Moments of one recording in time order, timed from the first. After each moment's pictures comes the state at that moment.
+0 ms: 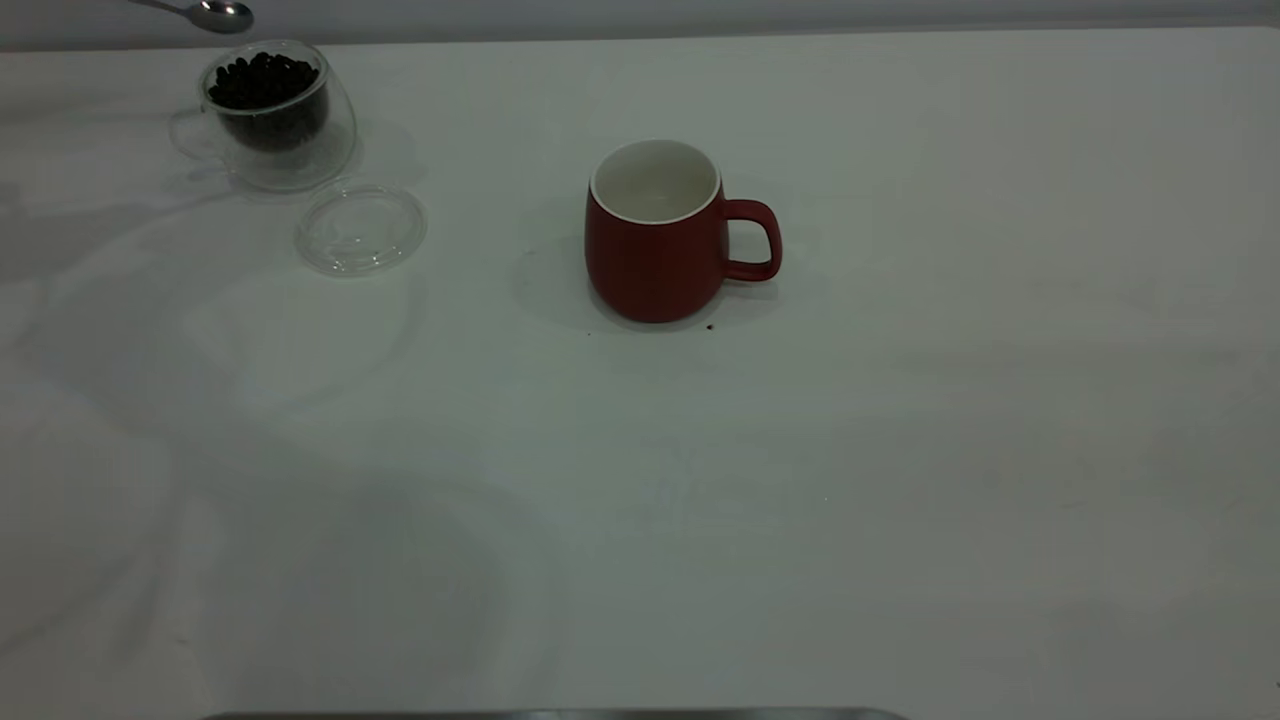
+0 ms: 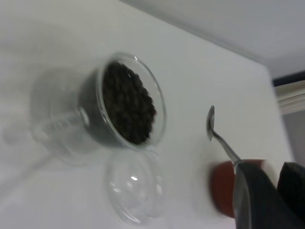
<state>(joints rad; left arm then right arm) 0.49 2.36 -1.60 -1.28 1.06 1.15 -0.01 -0.02 -0.47 0.04 1.13 -0.12</state>
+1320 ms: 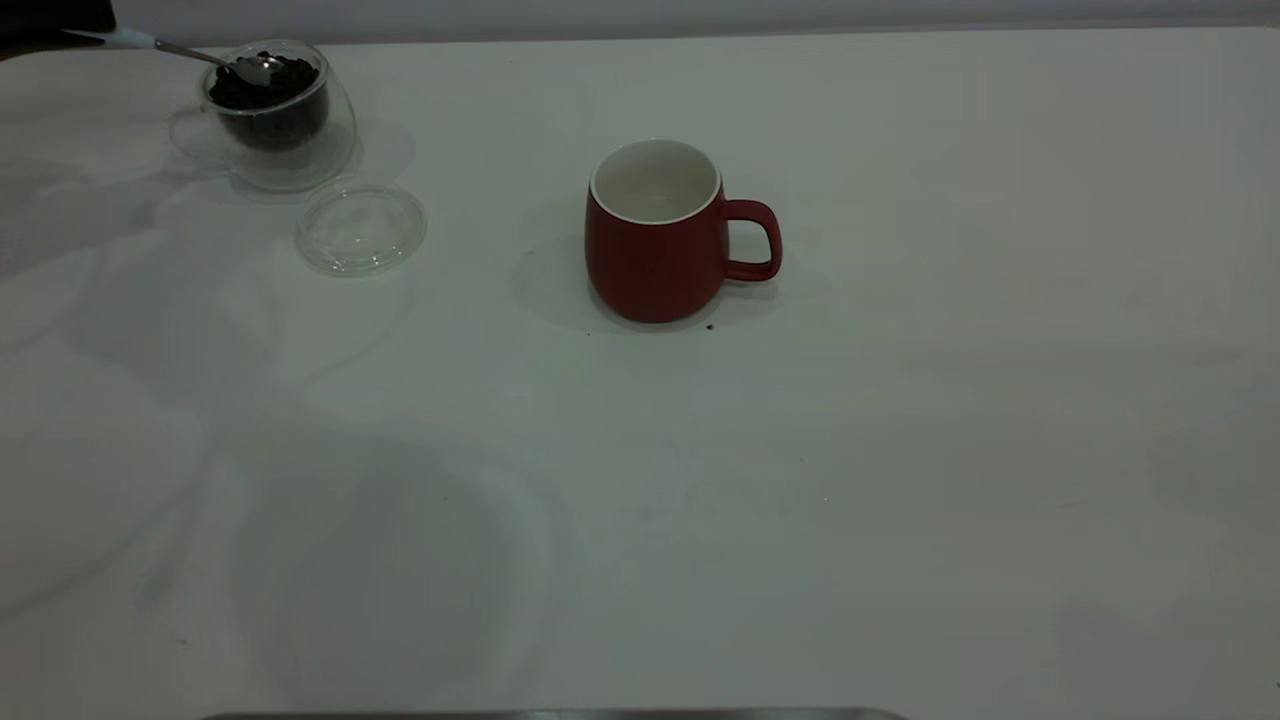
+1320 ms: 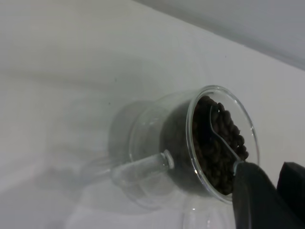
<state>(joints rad) 0.41 2.44 -1.60 -1.37 0.78 1.20 -0.01 -0.02 -0.47 0.04 1.13 -0.12</state>
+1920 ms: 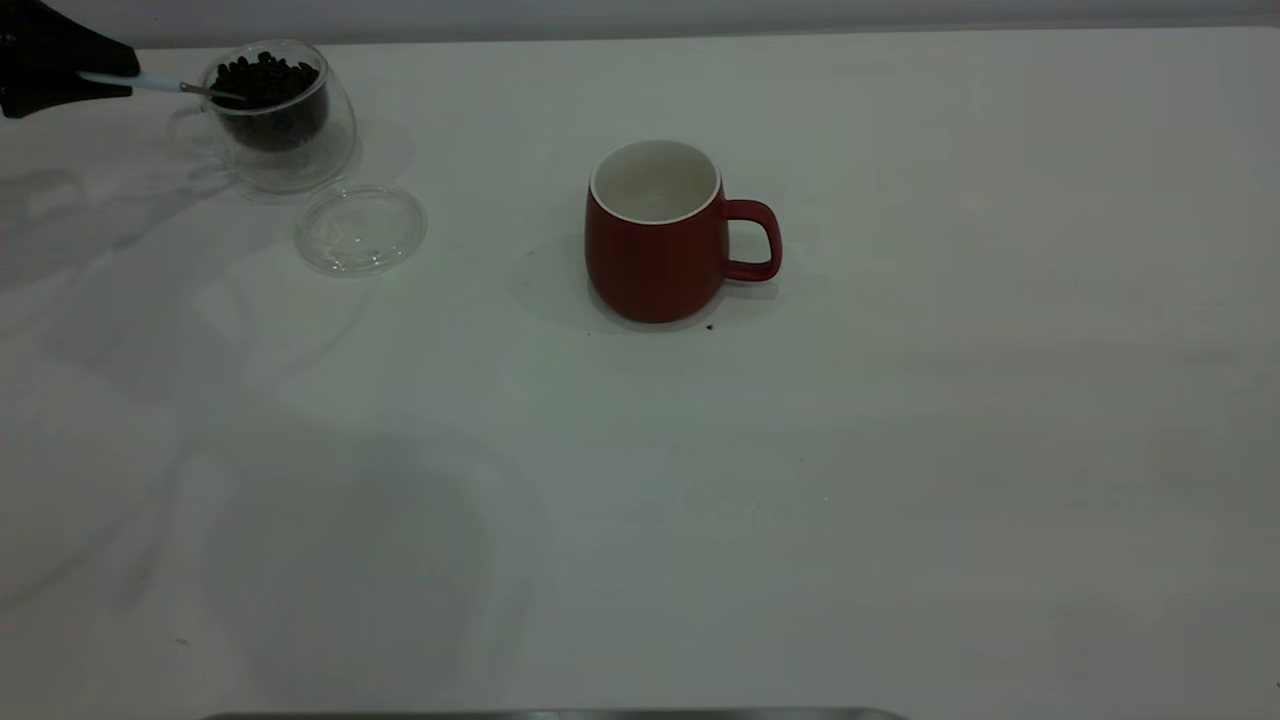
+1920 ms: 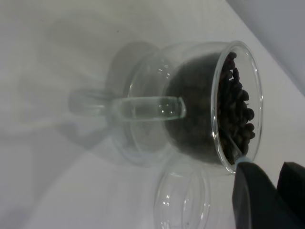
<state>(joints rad) 0.42 2.49 -1.60 -1.34 0.83 0.94 -0.01 -0.02 -0.47 0.04 1.13 -0.12</state>
